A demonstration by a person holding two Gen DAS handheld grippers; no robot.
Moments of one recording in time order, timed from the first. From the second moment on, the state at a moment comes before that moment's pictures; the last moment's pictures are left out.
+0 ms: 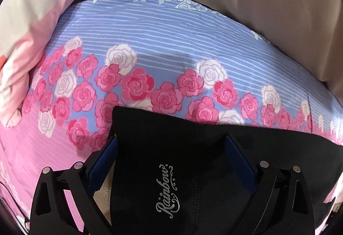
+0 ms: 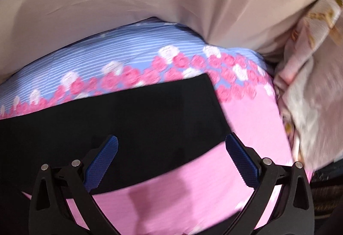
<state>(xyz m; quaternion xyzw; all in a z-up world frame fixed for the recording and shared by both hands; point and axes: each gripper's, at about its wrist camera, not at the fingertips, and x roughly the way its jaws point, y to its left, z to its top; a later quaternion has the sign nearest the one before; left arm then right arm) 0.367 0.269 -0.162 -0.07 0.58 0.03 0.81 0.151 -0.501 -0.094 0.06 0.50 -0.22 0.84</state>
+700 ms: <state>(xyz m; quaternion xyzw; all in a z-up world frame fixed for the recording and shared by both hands) 0.383 0.242 -0.172 -0.05 0.58 0.04 0.81 0.224 -0.597 -0.152 0.11 0.51 -0.10 0.84</state>
